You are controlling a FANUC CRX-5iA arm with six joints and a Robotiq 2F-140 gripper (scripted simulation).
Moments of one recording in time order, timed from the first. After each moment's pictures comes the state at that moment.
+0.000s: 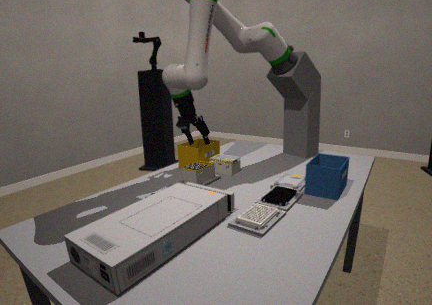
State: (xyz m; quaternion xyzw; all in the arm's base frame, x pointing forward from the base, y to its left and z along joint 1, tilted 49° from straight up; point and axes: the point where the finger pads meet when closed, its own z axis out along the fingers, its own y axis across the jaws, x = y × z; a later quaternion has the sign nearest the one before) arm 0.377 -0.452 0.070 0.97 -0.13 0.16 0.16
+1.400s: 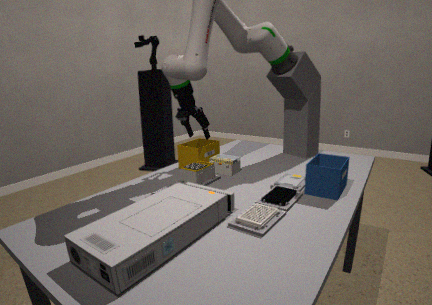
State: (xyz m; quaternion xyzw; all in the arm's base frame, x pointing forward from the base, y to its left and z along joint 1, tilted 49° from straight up) arm 0.351 -0.436 0.096 0.97 -0.13 0.16 0.16
